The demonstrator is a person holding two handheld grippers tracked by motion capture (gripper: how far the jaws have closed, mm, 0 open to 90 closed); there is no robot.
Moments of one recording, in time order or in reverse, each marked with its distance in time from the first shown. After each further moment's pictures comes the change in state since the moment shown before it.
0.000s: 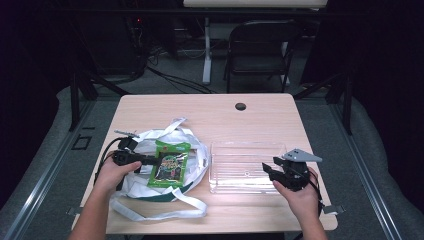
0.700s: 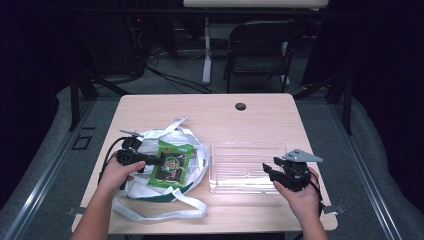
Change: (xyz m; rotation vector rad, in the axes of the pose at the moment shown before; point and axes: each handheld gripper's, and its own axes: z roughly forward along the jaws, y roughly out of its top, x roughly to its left) left arm -0.008 0.005 0.005 0.027 0.027 -0.001; right arm 0.000 0.000 -0.001 -0.004 -0.002 0.007
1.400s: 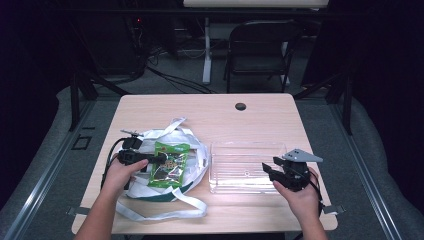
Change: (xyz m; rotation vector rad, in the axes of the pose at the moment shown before) left arm 0.001 -0.001 0.007 -0.047 0.076 -0.088; right arm 0.002 0.002 -0.001 -0.006 0.004 -0.006
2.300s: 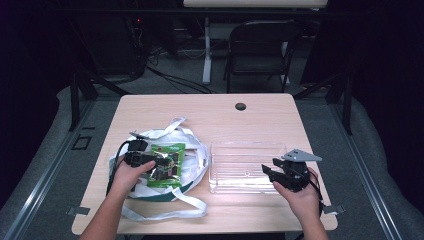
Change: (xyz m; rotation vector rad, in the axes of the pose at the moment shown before) left arm 0.002 -0.003 0.023 0.051 0.140 -0.074; right arm -0.001 -0.001 0.001 0.037 0.018 0.000
